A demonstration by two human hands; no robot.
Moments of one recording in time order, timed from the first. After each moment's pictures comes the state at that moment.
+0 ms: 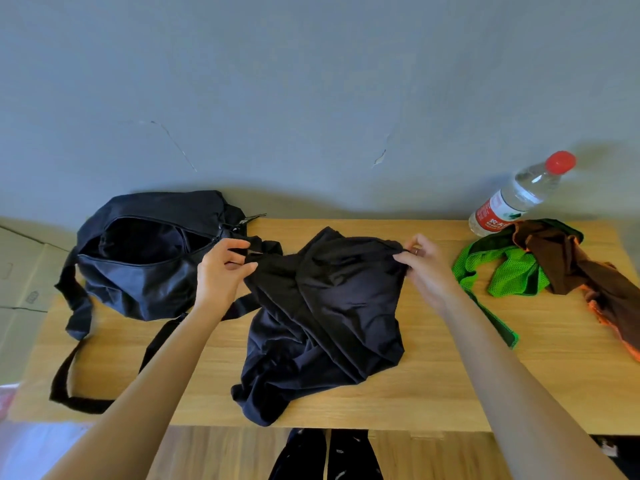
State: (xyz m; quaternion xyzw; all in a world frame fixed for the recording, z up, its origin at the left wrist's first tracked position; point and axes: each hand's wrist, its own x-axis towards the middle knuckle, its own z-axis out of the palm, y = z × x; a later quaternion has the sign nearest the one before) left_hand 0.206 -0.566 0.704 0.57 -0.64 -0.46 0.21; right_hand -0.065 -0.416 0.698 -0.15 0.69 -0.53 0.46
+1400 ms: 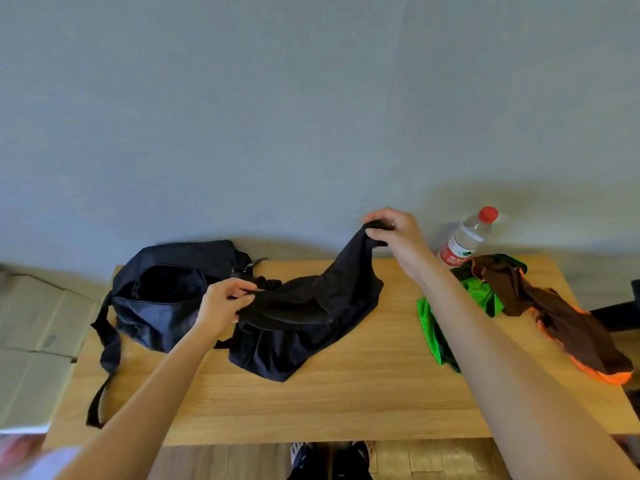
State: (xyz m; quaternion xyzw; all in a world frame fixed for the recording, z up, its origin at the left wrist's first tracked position) left_hand 0.220 -0.562 0.779 0.54 -0.64 -0.53 0.15; right_hand -0.076 -0.461 0.834 -0.30 0.69 -0.54 0.37
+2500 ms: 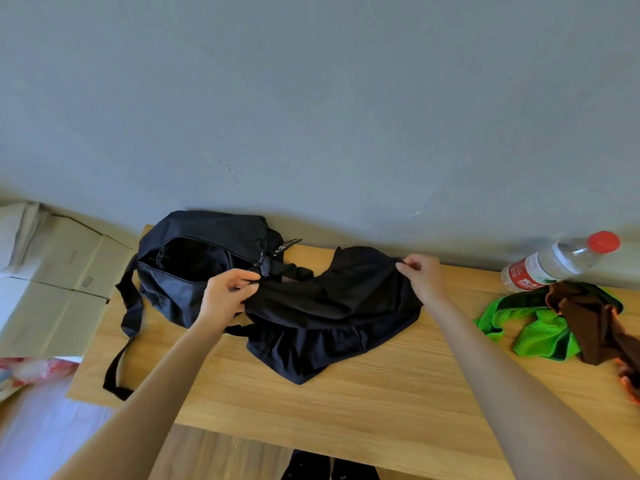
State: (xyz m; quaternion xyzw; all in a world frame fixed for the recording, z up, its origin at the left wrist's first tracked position) left_hand 0.245 -0.597 0.733 0.61 -0.54 -0.55 0.21; right_hand -0.076 -0.500 0.694 -0.34 0.80 -0.35 0.34
